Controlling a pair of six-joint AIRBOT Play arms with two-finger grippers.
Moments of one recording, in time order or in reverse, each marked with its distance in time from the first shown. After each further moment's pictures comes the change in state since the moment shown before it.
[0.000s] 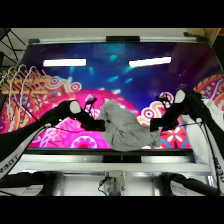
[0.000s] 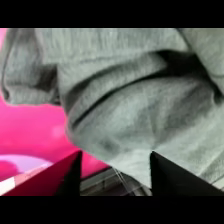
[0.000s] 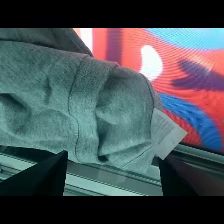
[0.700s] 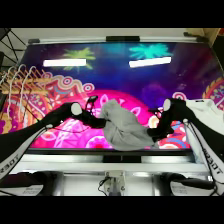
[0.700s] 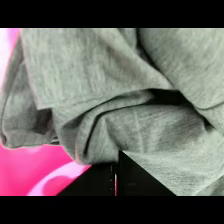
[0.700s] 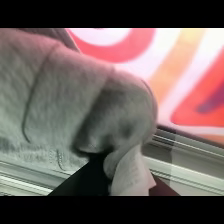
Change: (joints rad) left arm -0.011 -0.002 -0.018 0.000 0.137 0.097; right arm 0.076 -0.117 -0.093 -0.068 0.002 -0.022
